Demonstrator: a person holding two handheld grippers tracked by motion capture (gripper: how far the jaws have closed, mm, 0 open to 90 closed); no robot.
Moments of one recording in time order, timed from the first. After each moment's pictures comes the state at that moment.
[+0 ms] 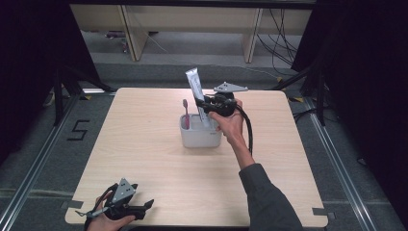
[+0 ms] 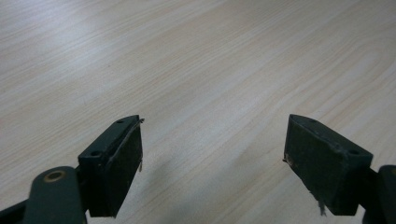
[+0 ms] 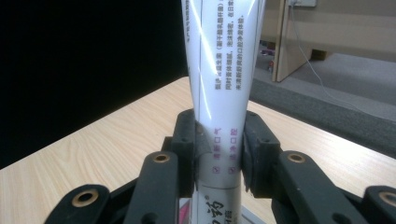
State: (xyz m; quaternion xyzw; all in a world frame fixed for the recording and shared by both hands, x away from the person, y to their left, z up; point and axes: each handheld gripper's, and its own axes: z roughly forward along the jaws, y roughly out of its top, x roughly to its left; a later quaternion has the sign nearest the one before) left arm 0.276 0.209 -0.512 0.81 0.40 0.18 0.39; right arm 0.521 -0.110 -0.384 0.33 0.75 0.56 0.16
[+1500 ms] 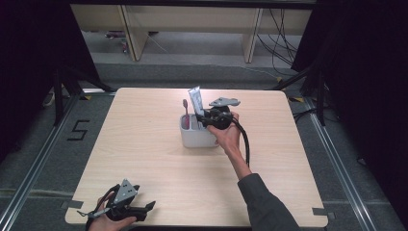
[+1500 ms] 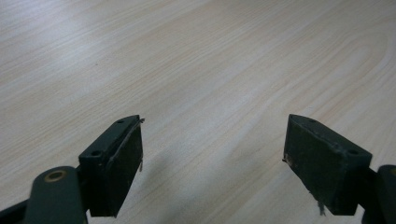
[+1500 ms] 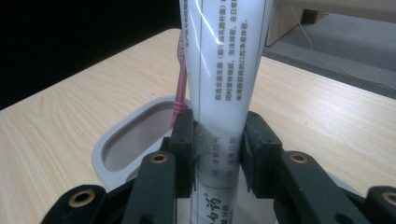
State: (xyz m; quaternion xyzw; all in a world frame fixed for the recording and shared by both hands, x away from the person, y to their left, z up) left arm 0.275 0.207 -0.512 0.82 0.39 0.17 0.38; right arm 0.508 -0.105 -0.425 0.35 0.78 0.49 0.17
